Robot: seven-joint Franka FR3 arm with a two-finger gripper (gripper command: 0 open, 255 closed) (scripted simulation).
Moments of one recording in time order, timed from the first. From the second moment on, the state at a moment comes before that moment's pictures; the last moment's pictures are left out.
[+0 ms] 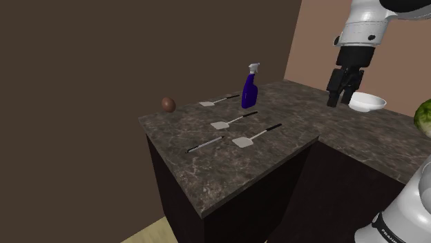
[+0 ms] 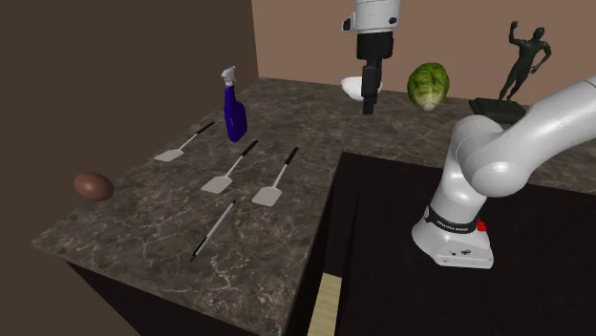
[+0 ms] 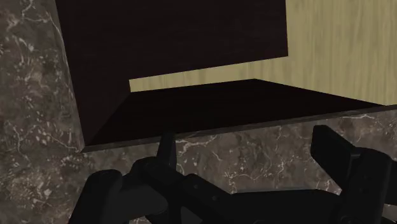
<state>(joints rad) -0.02 -0.80 -0.07 -2.41 0.08 1.49 0.02</state>
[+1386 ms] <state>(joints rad) -0.19 -0.23 0.33 -2.19 0.13 1.96 1.02</state>
